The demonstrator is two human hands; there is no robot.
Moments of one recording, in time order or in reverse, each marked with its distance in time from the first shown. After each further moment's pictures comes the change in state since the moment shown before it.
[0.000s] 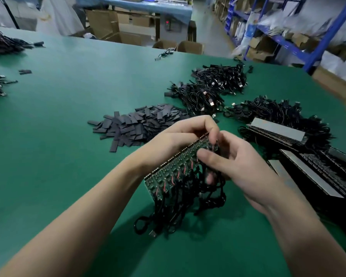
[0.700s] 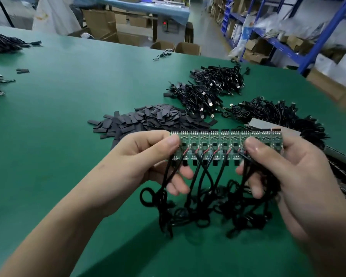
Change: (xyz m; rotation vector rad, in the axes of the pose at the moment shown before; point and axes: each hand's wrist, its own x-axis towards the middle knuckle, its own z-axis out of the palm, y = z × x) left_hand -0.077 0.025 0.011 -0.044 0.298 -0.035; right_hand -0.058 -0.035 0.000 0.043 0.294 -0.171
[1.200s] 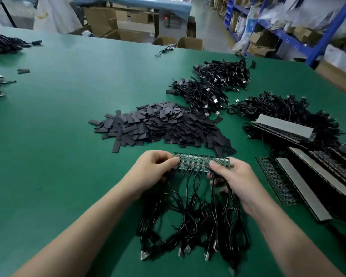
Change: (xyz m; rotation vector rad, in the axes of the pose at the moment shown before) left_hand 0.042 -0.091 -0.037 0.459 0.313 -0.444; right_hand 0.059 0.129 0.006 -0.207 0.073 0.514
